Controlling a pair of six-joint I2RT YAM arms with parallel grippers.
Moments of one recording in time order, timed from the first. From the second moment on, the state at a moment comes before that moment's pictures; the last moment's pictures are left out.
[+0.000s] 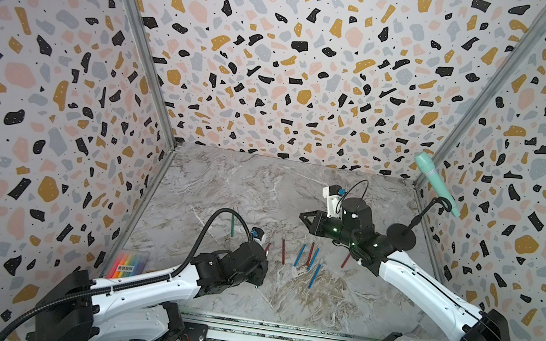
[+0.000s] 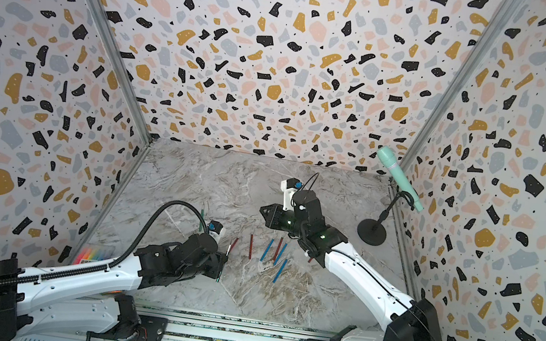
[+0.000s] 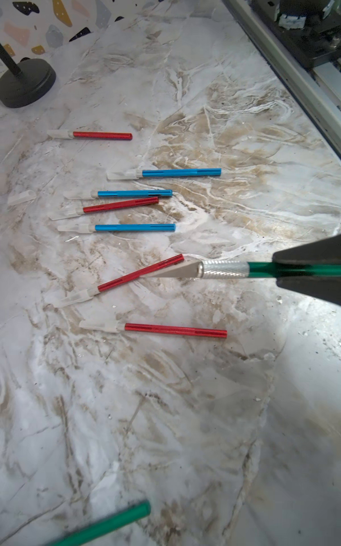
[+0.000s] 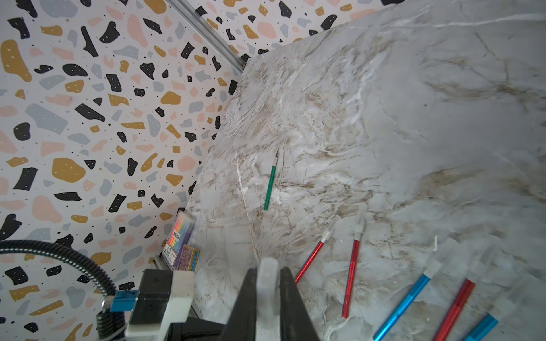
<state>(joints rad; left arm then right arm) -0.95 1.10 0.64 -0.39 -0.19 -0.68 0.66 1.28 0.99 -0.16 -0.27 0.63</state>
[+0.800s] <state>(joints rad) -0.59 1.60 1.07 -0.53 -0.27 -0.59 0.64 0.92 0.79 -0.39 -0.19 0.54</state>
